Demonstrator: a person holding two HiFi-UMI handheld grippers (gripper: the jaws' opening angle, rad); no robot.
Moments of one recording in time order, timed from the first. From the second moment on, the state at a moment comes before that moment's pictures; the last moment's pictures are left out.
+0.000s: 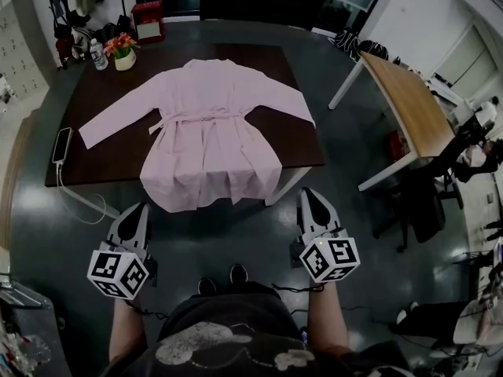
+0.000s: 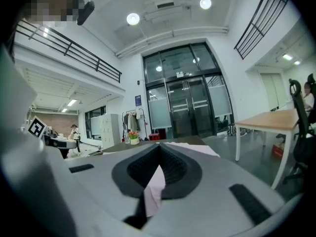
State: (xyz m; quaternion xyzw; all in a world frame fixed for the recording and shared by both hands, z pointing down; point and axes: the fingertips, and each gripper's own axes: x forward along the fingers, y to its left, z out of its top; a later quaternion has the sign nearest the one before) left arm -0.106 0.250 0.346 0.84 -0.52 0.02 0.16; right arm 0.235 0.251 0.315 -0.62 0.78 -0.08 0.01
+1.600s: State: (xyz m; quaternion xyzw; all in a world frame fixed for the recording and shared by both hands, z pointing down) left arm 0.118 0.052 0.365 0.80 -0.57 0.04 0.16; right arm 0.513 0.021 0.399 -0.67 0.73 -0.12 -0.02
